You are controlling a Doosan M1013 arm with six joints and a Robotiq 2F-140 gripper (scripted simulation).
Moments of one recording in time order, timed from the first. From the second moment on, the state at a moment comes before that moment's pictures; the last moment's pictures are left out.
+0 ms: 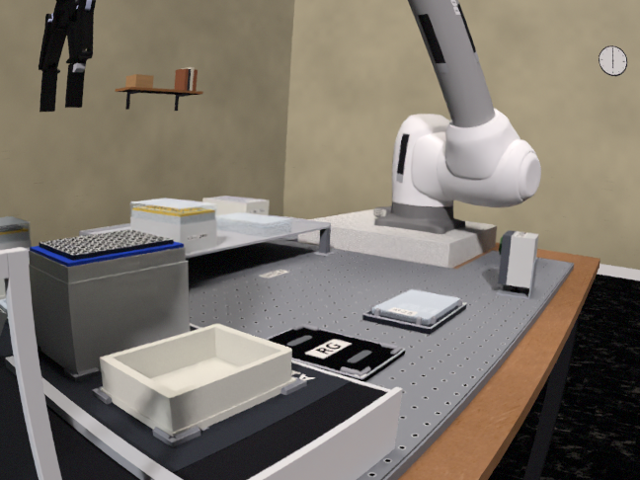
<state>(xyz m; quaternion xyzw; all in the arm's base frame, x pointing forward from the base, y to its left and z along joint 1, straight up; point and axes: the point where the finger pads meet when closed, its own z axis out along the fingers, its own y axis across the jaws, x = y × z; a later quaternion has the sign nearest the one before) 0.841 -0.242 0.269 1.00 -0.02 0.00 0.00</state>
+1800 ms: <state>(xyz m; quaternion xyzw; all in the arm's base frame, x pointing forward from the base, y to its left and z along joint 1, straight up) 0.977 -0.244 0.254 1.00 -0.02 0.00 0.00</state>
